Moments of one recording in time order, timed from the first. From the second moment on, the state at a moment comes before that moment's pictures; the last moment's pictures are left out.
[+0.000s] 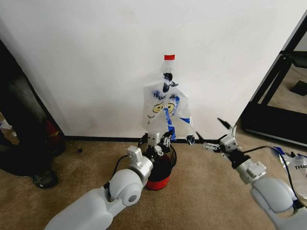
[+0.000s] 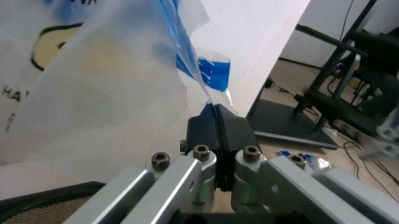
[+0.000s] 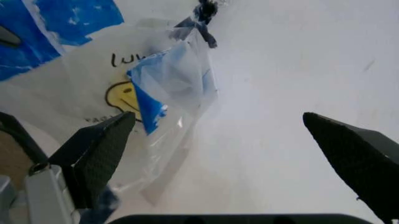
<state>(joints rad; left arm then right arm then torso) 0.83 -1.02 0.32 -2.05 -0.85 0.10 -0.39 -1.35 0.81 0.50 2.01 0.05 0.15 -0.06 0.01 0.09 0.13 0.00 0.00</state>
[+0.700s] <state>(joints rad) 0.79 -1.01 0.36 -2.04 -0.87 0.10 -0.39 -1.01 0.82 0.22 1.76 -0.32 0.24 -0.06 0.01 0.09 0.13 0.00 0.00</state>
